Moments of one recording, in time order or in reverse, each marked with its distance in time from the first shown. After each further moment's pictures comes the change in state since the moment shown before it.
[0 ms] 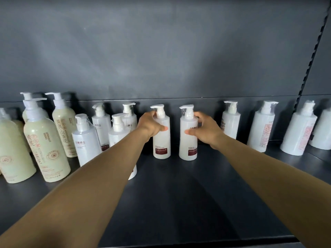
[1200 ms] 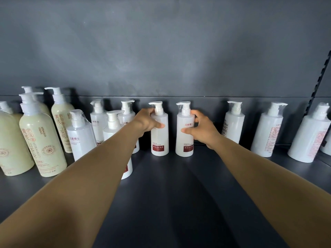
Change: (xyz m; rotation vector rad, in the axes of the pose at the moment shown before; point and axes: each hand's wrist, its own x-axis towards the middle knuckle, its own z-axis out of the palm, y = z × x) left_hand 0.034 -0.017 -0.001 0.005 -0.055 -0.047; right_hand 0.023 0.011 0.010 0.032 -0.045 -0.028
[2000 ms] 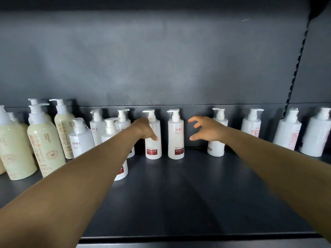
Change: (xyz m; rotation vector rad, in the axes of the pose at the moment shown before) left_hand -0.056 0.044 -0.004 0.614 -0.036 -0.077; right_hand -0.033 -0.023 -0.070 -0.449 -0.237 0.001
